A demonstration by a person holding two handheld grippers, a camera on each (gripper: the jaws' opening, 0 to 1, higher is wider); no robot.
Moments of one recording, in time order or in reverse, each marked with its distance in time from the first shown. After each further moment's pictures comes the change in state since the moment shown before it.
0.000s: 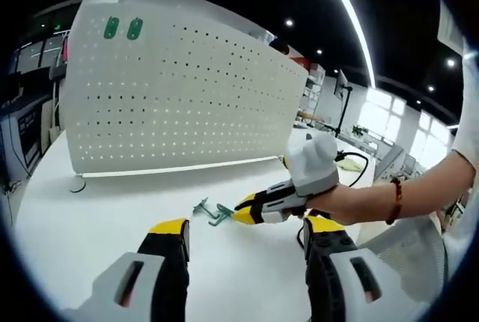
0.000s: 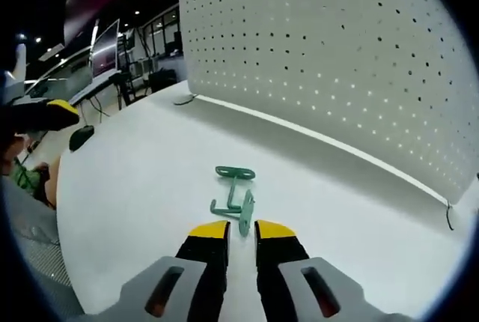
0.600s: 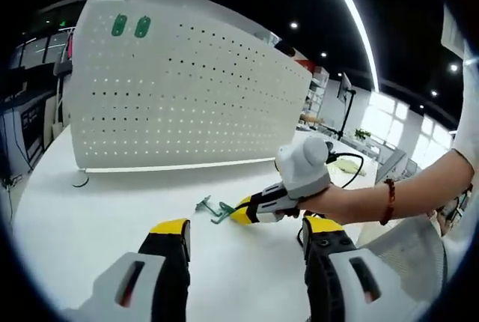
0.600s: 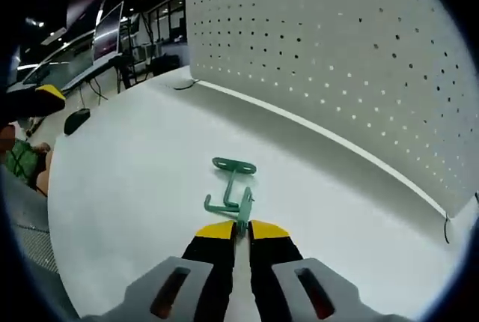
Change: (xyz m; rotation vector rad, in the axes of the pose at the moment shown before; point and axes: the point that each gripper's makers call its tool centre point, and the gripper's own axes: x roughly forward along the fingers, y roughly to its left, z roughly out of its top) left arm -0.004 0.004 -0.003 -0.029 -0.010 0.018; right arm 0.010 0.001 -0.006 -0.074 0.056 -0.006
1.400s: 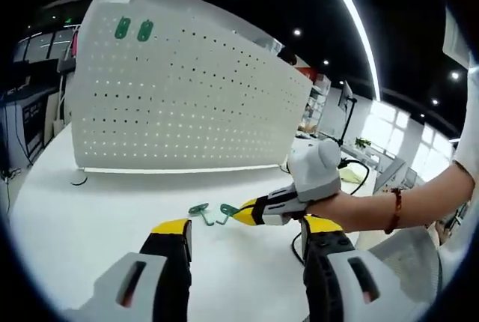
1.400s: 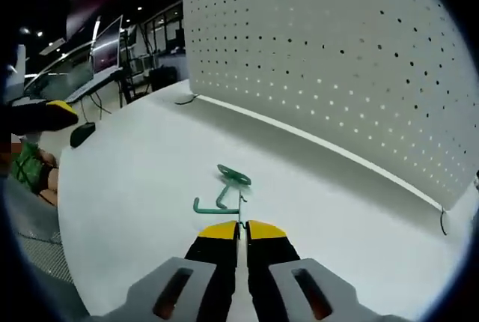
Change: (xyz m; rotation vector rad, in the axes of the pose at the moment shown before) left arm -0.003 -0.011 0.009 -0.024 -0.043 -0.003; right arm -0.033 0.000 0.014 0.051 -0.082 -0.007
